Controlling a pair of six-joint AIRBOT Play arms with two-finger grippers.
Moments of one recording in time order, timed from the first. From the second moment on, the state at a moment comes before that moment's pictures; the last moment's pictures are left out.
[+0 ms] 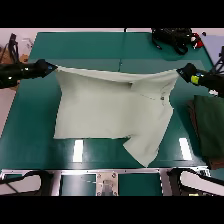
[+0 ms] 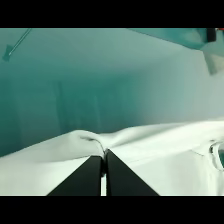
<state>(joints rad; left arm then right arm) 0.24 -1.43 1.23 0.45 -0.94 -0.90 -0.32 -1.32 1.07 -0.51 0.70 1.05</state>
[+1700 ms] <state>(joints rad) 0.16 -1.89 1.56 0.91 -1.18 -1.23 -0.28 -1.83 1.40 -0.88 0.81 1.20</state>
